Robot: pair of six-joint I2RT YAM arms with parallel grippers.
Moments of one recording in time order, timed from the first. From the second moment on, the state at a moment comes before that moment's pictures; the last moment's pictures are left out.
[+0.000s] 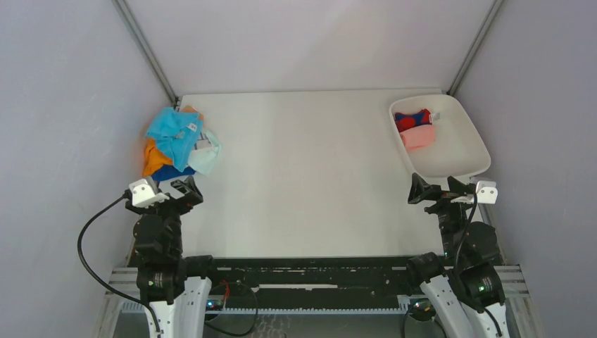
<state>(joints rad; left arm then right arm) 0.07 0.15 0.62 -0.49 -0.21 -0.25 0.29 0.09 0.61 -0.45 0.31 0.19</state>
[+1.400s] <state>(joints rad) 0.34 1.57 1.30 -0.29 -0.21 -0.43 0.36 0.06 0.60 -0.44 0.30 0.18</state>
